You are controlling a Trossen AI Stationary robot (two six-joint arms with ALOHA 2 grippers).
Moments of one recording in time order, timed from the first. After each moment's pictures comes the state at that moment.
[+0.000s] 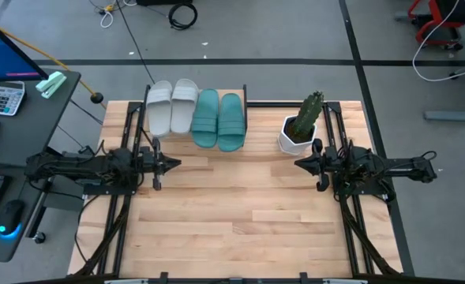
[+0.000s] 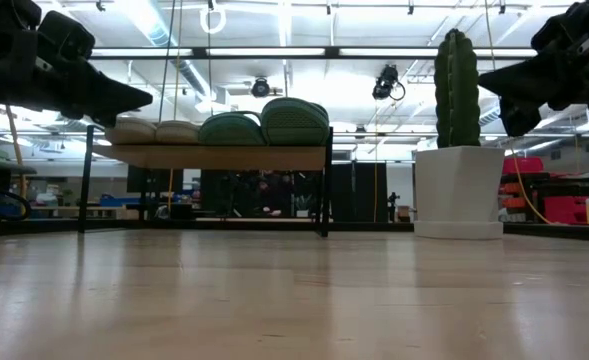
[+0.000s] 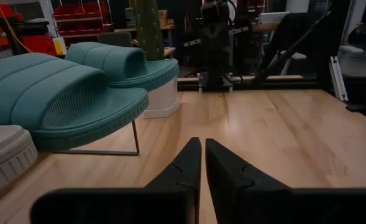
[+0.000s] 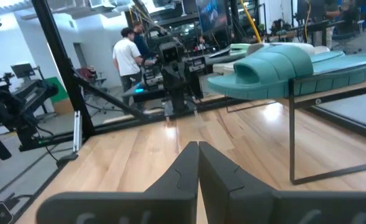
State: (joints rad) left arm 0.01 0.24 0.01 0.21 -0.14 0.03; right arm 0.00 0.02 0.02 0.04 0.05 0.23
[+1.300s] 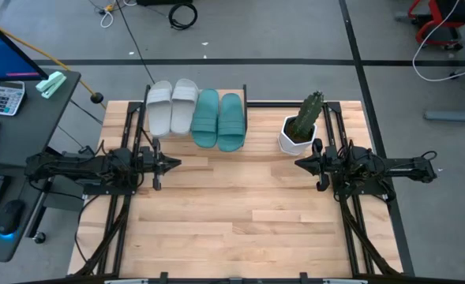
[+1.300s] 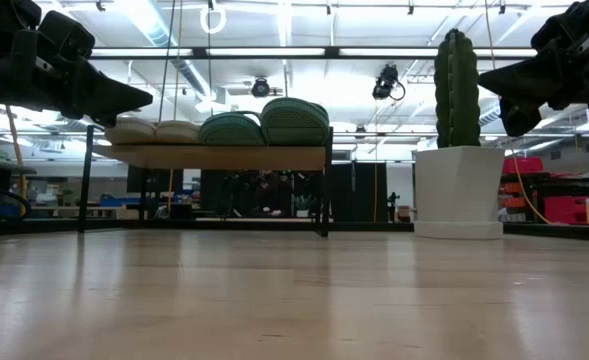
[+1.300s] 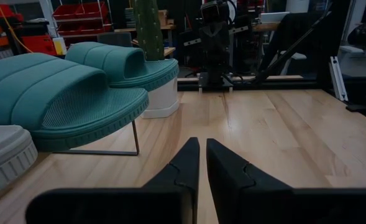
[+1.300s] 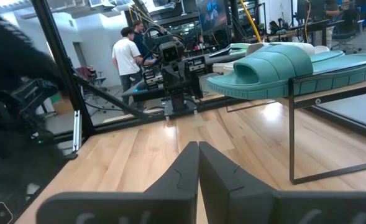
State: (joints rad) left arm 0.01 0.24 0.01 0.21 -0.14 0.03; right arm 0.00 0.02 0.03 0.04 0.05 0.23
